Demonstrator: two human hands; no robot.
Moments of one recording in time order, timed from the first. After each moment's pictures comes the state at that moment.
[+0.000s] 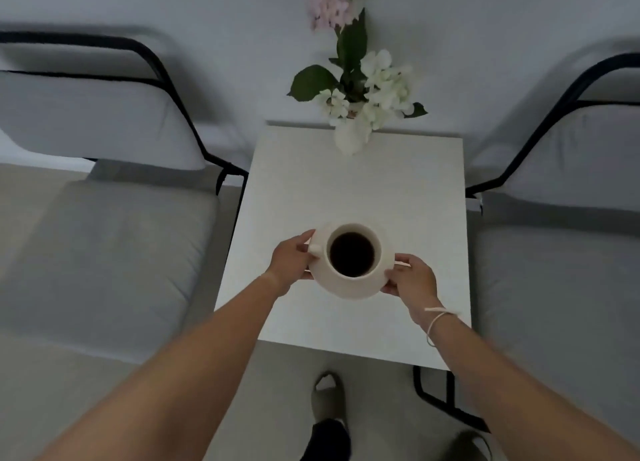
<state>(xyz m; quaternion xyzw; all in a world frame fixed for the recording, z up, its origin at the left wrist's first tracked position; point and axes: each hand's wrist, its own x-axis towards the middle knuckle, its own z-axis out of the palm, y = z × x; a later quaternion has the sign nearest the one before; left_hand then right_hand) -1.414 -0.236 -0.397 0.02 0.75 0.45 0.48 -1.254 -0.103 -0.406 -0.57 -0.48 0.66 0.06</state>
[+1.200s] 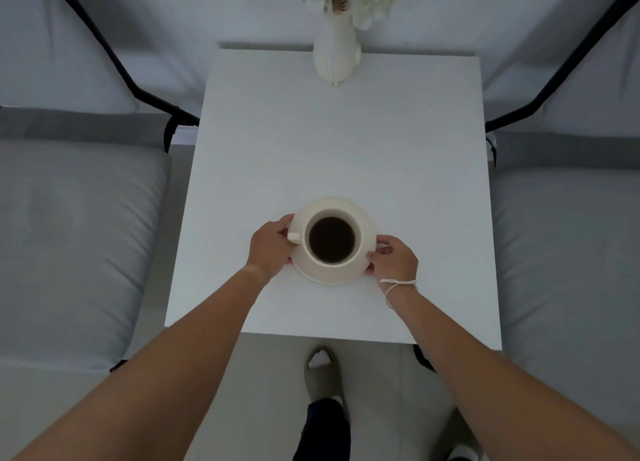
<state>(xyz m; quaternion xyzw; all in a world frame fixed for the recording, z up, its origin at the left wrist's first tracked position) -1.419 -0.251 -0.534 0.09 0.80 0.41 0.43 -1.266 -0.134 -0.547 -0.62 -0.55 0.56 0.07</state>
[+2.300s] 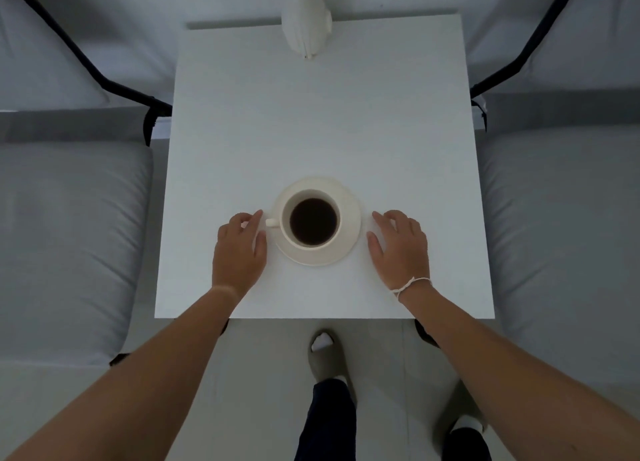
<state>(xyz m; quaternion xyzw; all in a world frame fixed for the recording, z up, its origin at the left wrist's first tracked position) -1.403 -0.296 -0.548 0.33 0.92 0.14 0.18 -1.213 -0.129 -0.556 -0.43 -0.87 0.24 0.03</state>
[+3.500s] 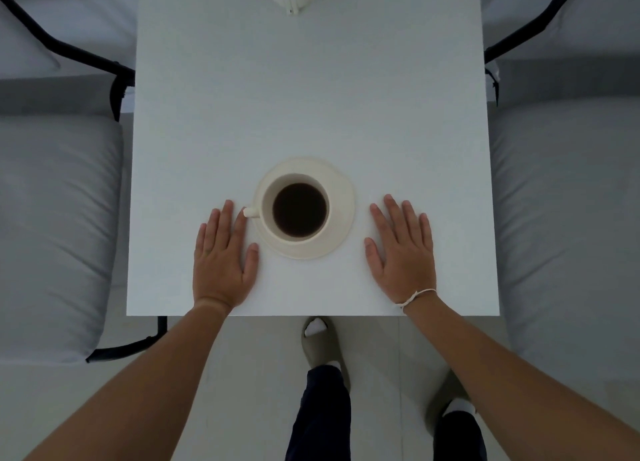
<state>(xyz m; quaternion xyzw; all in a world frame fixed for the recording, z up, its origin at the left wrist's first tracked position) -1.388 -0.321 -0.585 0.41 0.91 0.07 0.10 -1.184 -0.134 -0.596 -0.36 -0.92 0.15 0.03</state>
